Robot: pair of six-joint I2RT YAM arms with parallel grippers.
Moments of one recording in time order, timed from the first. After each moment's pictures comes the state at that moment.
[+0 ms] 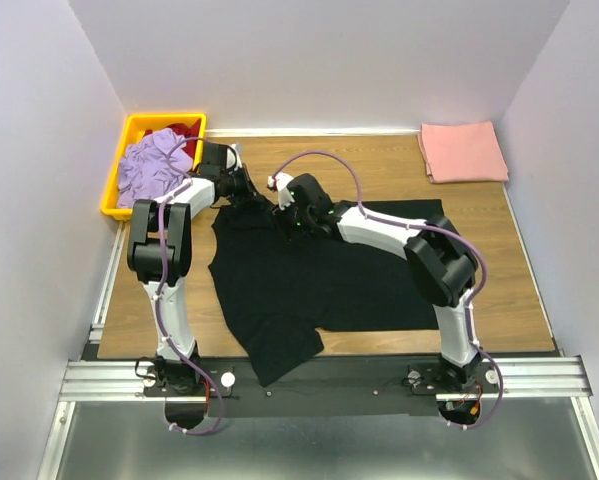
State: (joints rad) left arm -0.12 2.04 1.42 -0.21 0.49 -0.48; right arm 0.78 2.04 1.47 -0.14 -0.13 0.06
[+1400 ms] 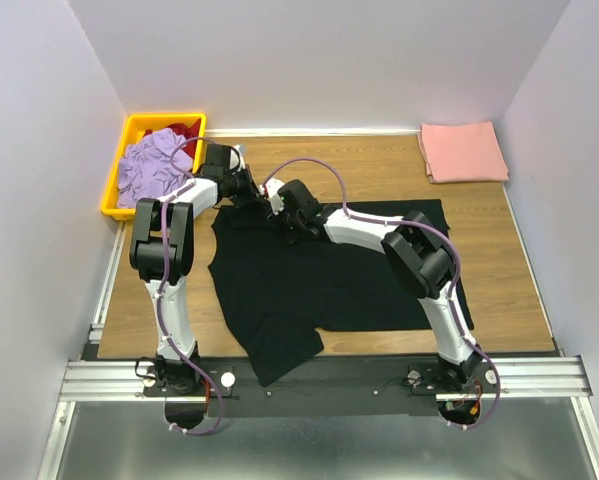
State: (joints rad) left arm -0.13 2.06 1.43 -0.20 0.48 -0.46; right arm 0.80 2.21 1.58 -0.11 -0.03 -0.06
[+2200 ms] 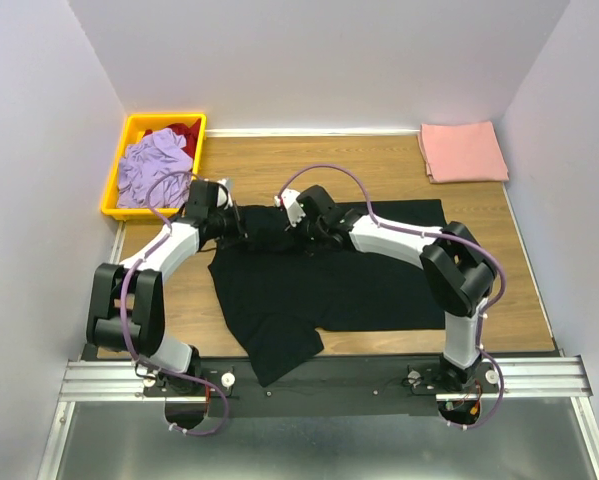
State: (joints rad) left arm -0.16 1.52 0.92 -0.29 0.37 -0.48; right arm 0.80 1.94 1.33 -0.22 -0.09 -0.10
